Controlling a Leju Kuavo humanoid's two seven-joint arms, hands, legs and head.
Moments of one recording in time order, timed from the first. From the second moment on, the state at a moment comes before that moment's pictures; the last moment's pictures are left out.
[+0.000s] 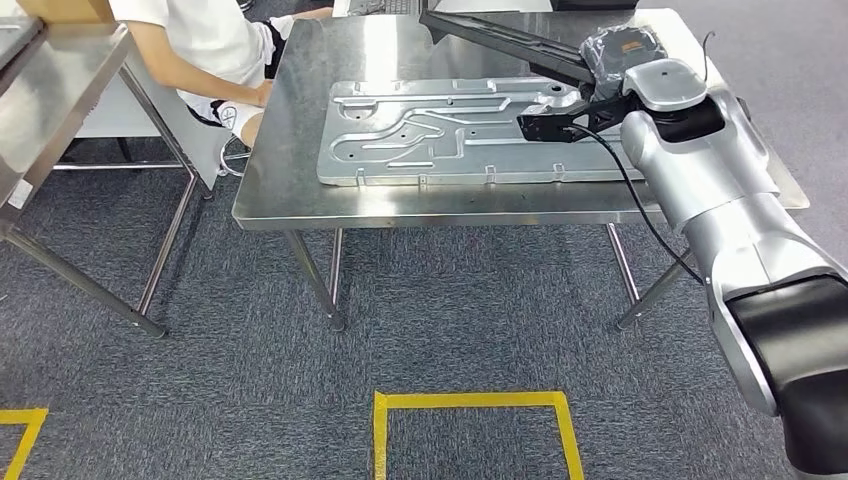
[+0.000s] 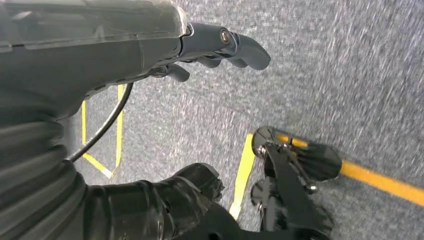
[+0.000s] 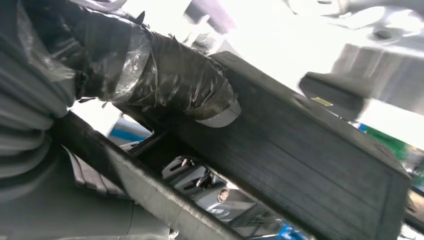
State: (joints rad) left arm -0.09 -0.11 1.25 -0.22 -1.13 0.10 -0.16; right arm -1.30 -0.23 0.79 -0.69 1.30 0.25 -0.03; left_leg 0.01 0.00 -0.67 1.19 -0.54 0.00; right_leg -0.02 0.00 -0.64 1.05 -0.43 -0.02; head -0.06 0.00
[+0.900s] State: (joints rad) left arm -0.10 -0.10 1.26 -0.22 -1.13 0.11 -0.16; right arm -1.28 -0.24 0.79 -0.70 1.28 0.25 -0.03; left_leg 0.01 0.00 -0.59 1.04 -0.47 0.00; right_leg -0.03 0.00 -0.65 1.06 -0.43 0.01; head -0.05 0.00
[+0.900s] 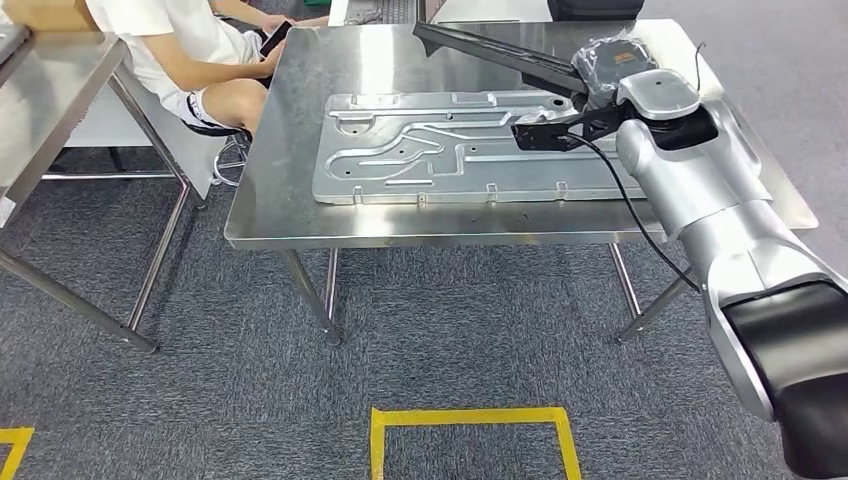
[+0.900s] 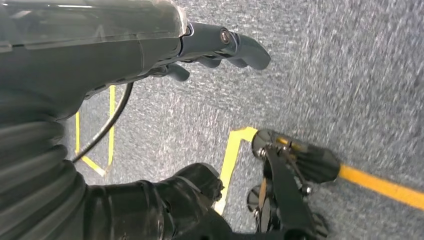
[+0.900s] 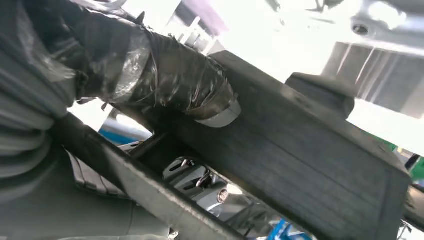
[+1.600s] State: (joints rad) left arm -0.10 -0.10 1.26 -0.22 -1.13 0.11 -0.15; right arm -1.28 -0.22 0.79 -0.69 1.28 0.25 -0.01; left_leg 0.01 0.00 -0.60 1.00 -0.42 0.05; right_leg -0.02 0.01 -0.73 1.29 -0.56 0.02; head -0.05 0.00
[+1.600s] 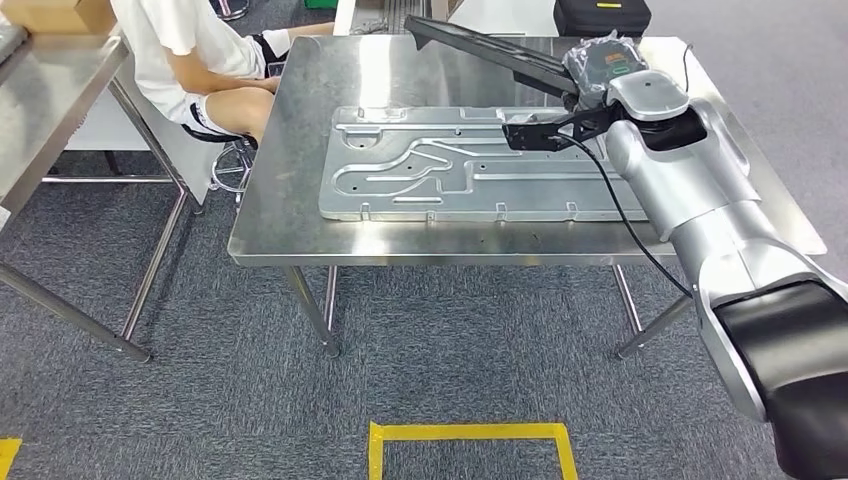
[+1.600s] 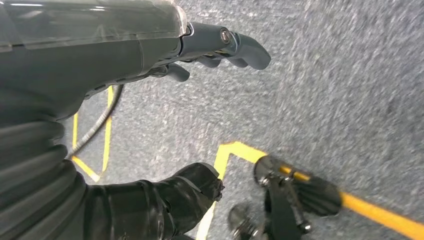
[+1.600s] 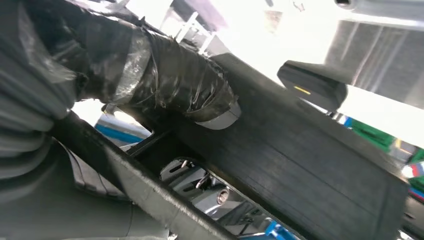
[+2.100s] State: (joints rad) left arm -0.09 -0.10 1.26 -0.22 -1.14 0.11 -0.15; right arm -1.29 -0.22 0.79 -0.68 1.27 0.25 -0.02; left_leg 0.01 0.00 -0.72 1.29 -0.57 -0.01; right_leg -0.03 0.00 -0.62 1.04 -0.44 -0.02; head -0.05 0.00
